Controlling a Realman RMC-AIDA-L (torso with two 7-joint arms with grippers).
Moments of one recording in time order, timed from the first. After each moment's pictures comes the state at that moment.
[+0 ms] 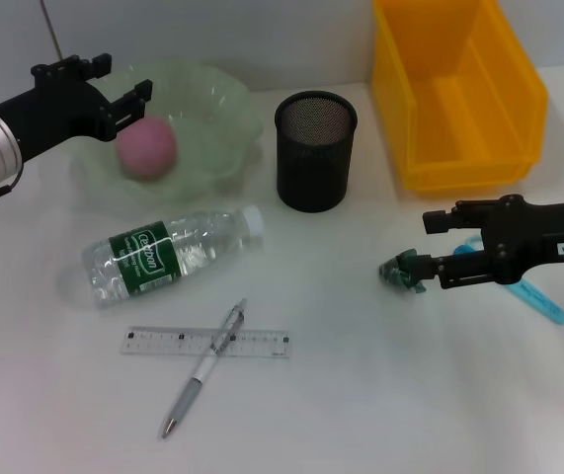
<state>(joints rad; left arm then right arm) -0.64 -2.05 1.04 0.53 1.40 0.86 -1.02 0.53 2.08 -0.54 -0.90 -2.22 -1.74 1.59</state>
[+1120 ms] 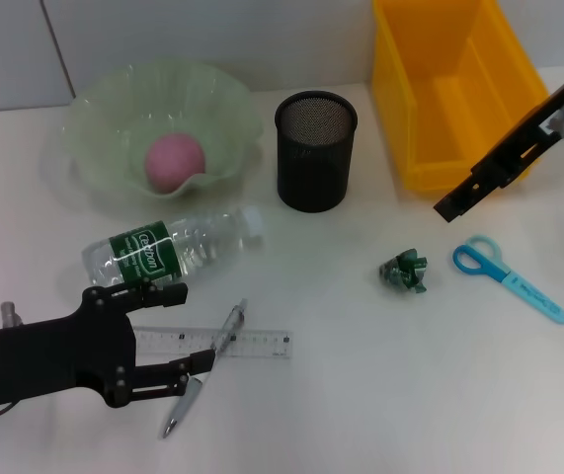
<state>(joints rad) -0.29 -2.07 1.12 0.79 1.69 1.55 -1.18 0.89 2.00 -0.91 -1.22 -2.71 -1.86 2.41</state>
